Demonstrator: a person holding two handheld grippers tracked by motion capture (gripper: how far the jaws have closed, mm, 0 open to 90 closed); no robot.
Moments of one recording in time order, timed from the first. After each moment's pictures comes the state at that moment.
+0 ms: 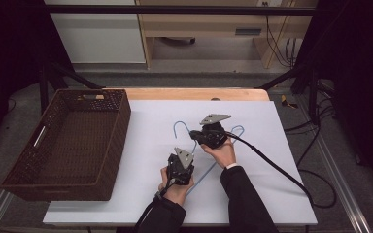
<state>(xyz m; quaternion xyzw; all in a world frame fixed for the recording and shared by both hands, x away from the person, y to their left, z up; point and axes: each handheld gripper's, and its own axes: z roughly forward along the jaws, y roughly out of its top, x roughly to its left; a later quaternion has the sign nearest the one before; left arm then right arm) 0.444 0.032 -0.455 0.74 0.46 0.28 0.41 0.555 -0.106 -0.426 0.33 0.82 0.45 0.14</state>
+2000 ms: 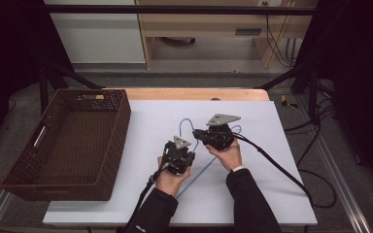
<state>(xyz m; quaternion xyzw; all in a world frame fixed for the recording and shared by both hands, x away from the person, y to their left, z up) 0.474 0.047 -0.432 0.78 0.45 0.15 0.40 0.534 -0.124 -0.404 0.30 0.81 0.48 0.16</state>
